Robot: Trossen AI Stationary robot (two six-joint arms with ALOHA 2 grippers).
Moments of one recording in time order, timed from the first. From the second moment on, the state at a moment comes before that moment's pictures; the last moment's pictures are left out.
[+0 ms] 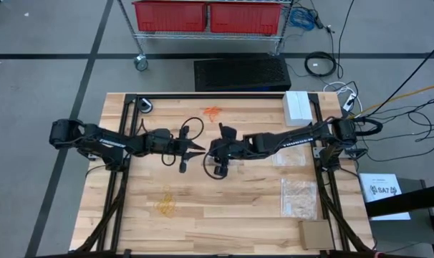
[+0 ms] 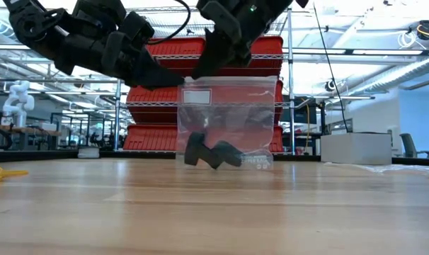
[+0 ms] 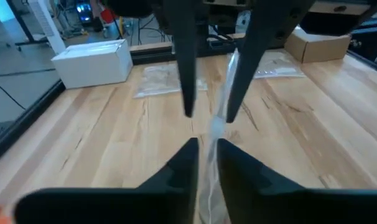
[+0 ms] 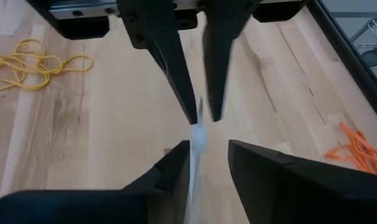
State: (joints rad) left arm 0.11 1.29 0.39 0.67 0.14 0.16; right arm 0.07 1.79 1.37 -0.32 0.28 0.11
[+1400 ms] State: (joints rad) left arm 0.11 1.29 0.42 0.64 0.12 0.17; right arm 0.03 1.71 1.37 -0.54 0.18 0.10
